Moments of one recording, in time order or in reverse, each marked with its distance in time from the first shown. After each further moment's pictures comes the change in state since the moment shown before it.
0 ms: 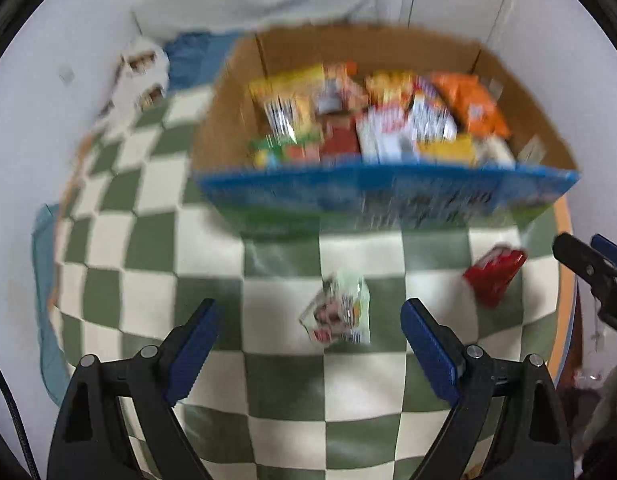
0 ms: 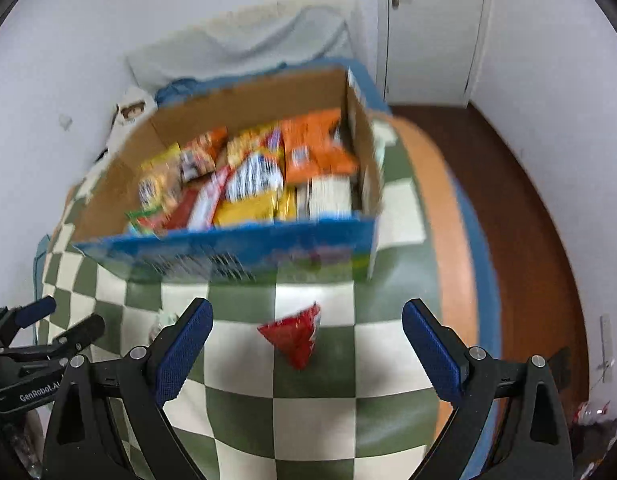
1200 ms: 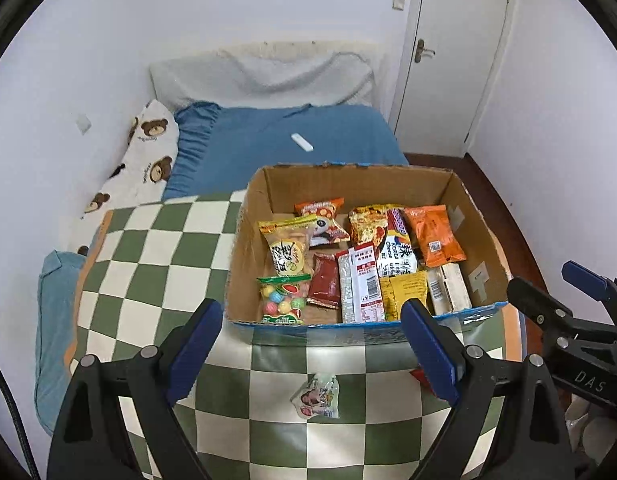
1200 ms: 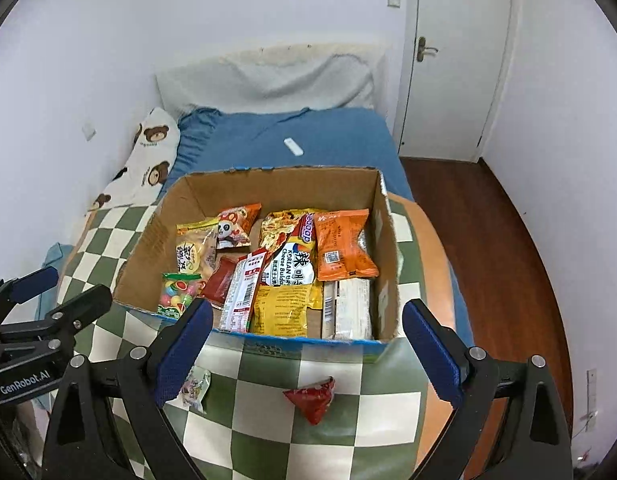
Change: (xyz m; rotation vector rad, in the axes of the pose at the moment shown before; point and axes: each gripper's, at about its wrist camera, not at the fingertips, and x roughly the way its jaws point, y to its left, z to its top) left arm -0.123 0.002 0.050 -0.034 -0.328 -0.019; right arm -0.079 0.045 0.066 -0.115 -0.176 -0.003
